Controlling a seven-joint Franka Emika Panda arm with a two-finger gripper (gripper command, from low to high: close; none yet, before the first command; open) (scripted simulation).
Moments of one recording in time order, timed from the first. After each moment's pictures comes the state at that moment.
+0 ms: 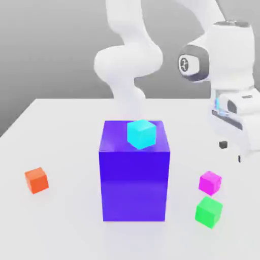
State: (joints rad) arm 0.70 -0.13 -0.04 -2.78 0.04 2.78 -0.52
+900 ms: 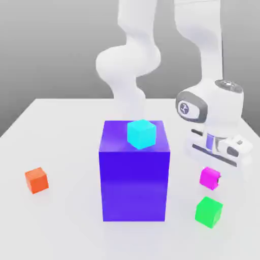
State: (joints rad) arm 0.79 0.08 -0.01 -2.87 0.00 2.94 -0.75
